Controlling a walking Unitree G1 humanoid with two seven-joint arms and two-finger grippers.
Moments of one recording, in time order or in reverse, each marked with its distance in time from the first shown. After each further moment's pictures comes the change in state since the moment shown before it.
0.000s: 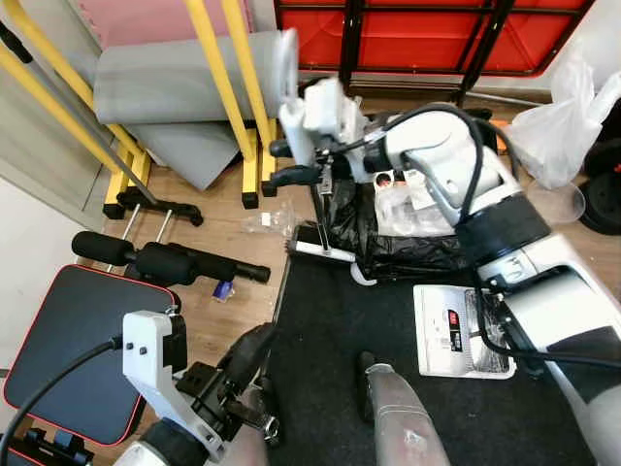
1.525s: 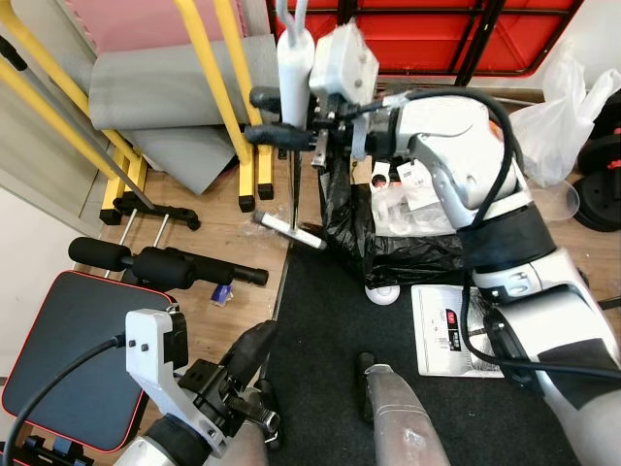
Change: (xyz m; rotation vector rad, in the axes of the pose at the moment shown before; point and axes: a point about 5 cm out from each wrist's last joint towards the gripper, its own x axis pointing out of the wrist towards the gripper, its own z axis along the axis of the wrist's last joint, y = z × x) left arm 0.004 0.003 -0.002 -0.026 -0.005 -0.008; right arm -0.013 0.003 0.025 -0.077 -0.221 -0.140
